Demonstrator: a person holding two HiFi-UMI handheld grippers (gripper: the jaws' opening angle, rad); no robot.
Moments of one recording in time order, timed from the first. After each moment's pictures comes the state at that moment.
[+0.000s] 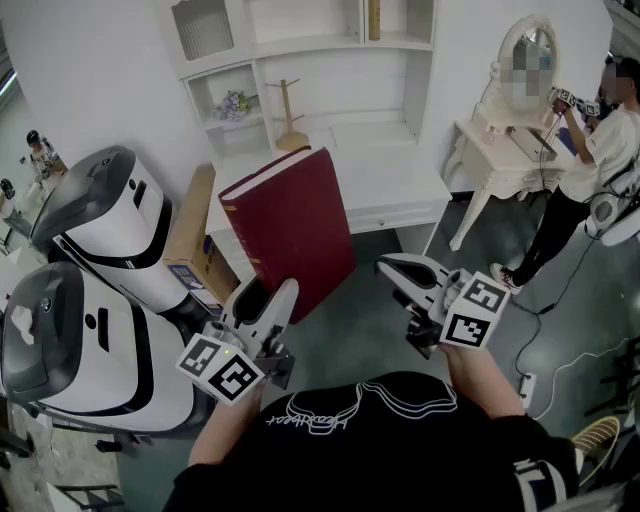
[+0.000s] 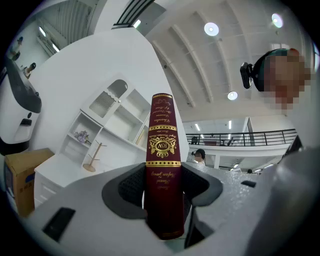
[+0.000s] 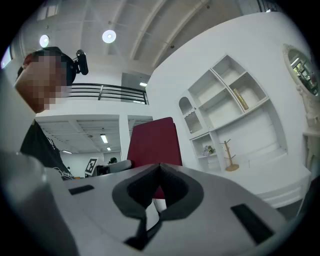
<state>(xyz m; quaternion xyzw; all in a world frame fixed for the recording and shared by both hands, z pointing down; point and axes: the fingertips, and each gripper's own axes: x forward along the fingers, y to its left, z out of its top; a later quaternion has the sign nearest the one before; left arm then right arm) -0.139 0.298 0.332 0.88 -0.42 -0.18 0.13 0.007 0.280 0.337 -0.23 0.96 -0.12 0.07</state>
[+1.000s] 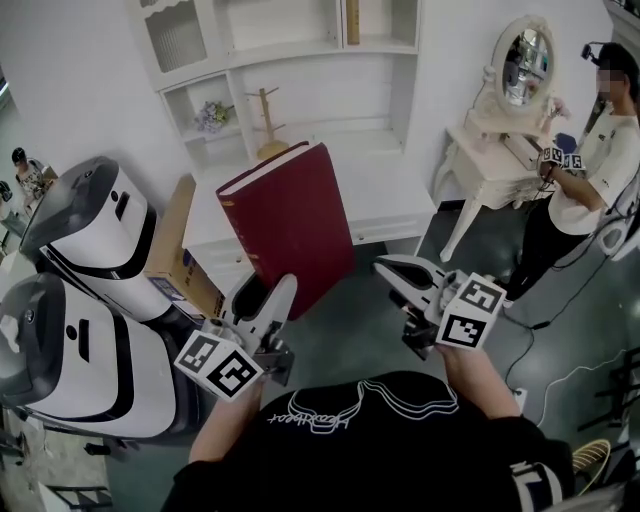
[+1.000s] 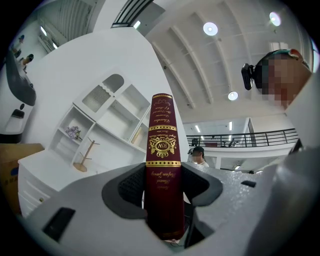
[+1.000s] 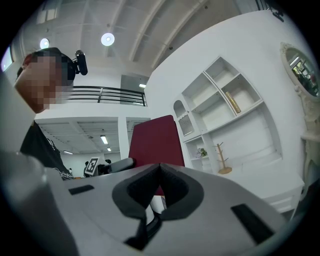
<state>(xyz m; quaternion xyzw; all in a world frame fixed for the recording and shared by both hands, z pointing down) -0.053 0.235 0.333 0.88 -0.42 -0.19 0.12 0.090 0.221 0.344 -0.22 0.97 -0.11 0.08</state>
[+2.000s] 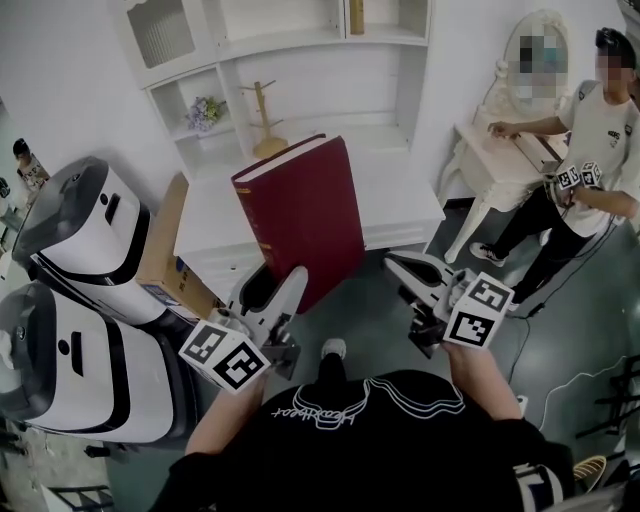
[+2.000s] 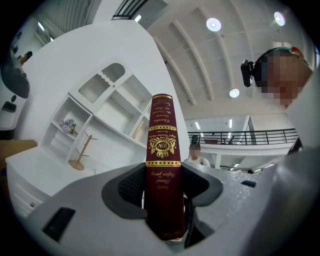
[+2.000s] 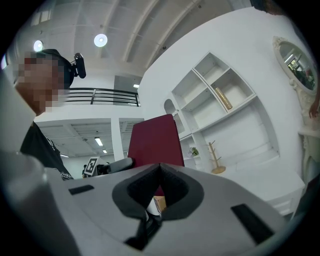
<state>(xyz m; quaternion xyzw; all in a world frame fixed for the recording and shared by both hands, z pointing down) -0.033 0.143 0.350 0.88 -0.41 -0.17 0.14 0.108 0.131 0.364 -0.24 0.96 -0.14 0.08</state>
